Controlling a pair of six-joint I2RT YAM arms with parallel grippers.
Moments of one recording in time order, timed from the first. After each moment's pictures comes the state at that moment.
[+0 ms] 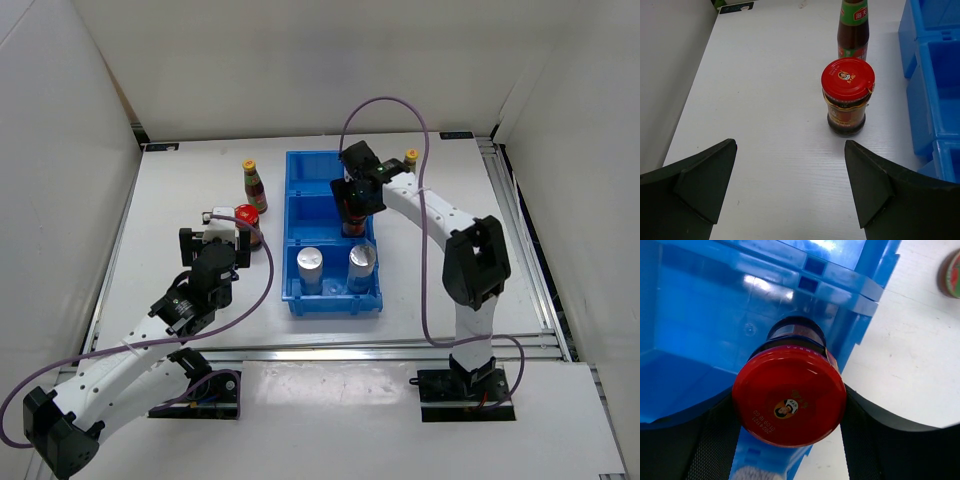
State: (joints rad) left arm -0.70 0.76 0.62 -0.19 -0.85 -0.04; right arm 0.60 1.94 1.72 -0.82 0.10 0.19
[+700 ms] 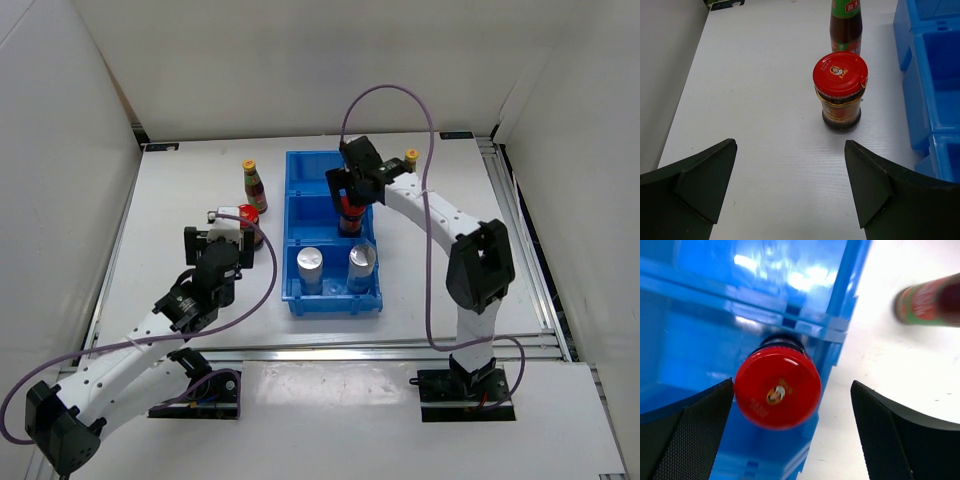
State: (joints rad) left arm -0.70 0.78 0.61 -0.18 -0.82 -0.05; right arm 0.60 1.93 1.71 -0.71 0.21 0.17
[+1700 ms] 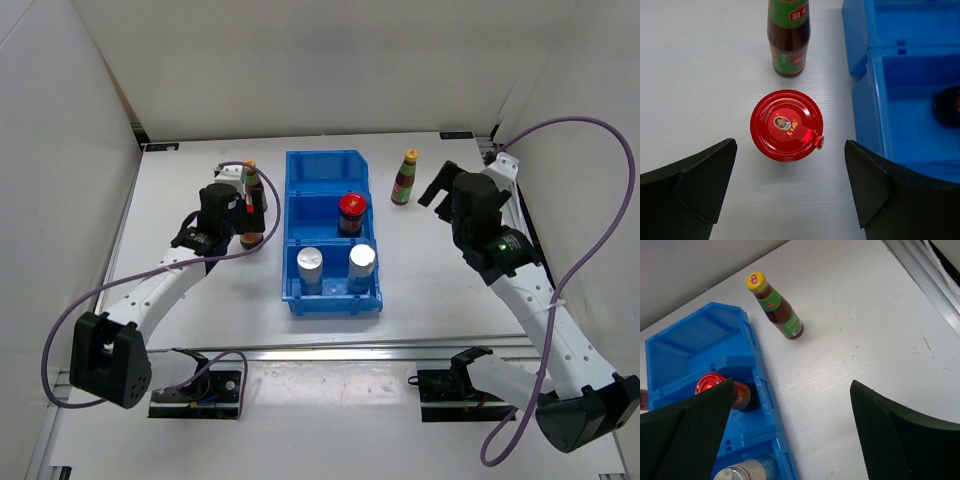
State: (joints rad) left arm -0.37 1.25 0.90 -0.16 -0.25 -0.17; right arm 0.43 1.01 1.11 -0.53 0.56 0.58
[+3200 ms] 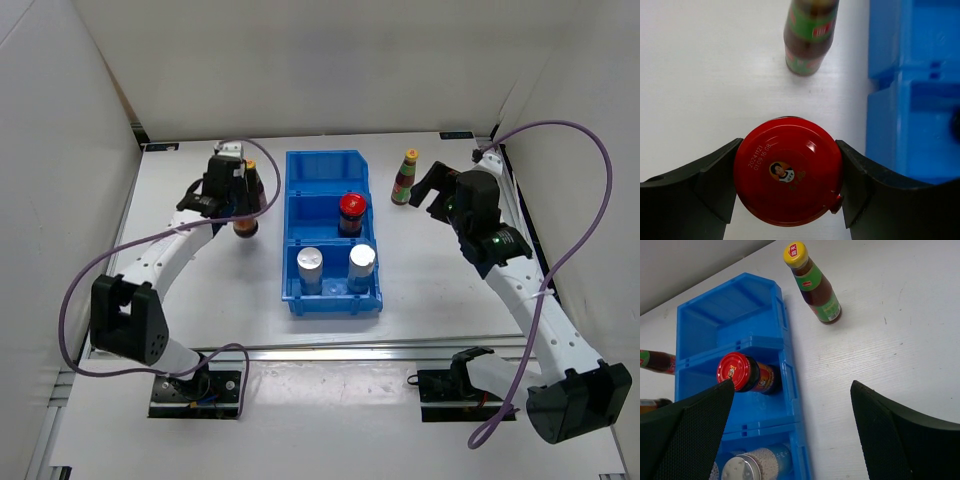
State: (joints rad) left arm -0.30 1.49 1.15 -0.37 -0.22 -0.23; right arm 0.32 1.07 1.04 -0.37 0.22 0.54
